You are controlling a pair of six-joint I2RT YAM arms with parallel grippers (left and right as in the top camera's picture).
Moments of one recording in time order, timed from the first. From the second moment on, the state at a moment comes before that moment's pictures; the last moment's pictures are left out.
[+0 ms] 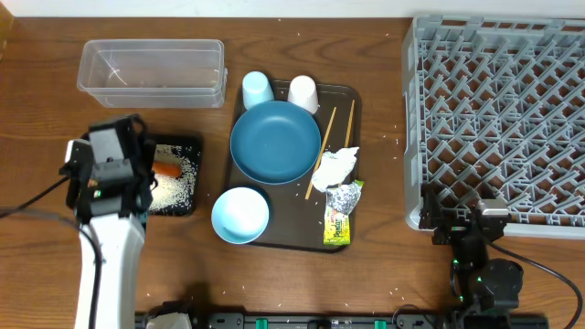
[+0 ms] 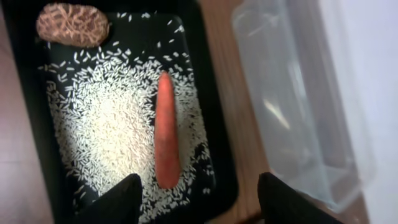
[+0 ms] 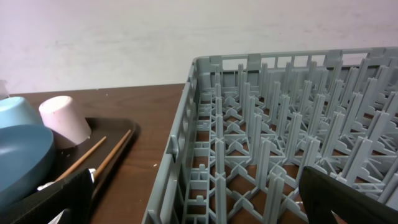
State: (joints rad) left arm 0.18 1.15 0.89 -0.60 -0.24 -1.14; right arm 0.01 0.01 0.01 -0.07 -0.03 0.10
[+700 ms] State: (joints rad) left arm 0.18 1.08 0.89 -0.73 -0.09 -1.14; right arm 0.01 0.01 0.01 -0.07 -0.03 0.10
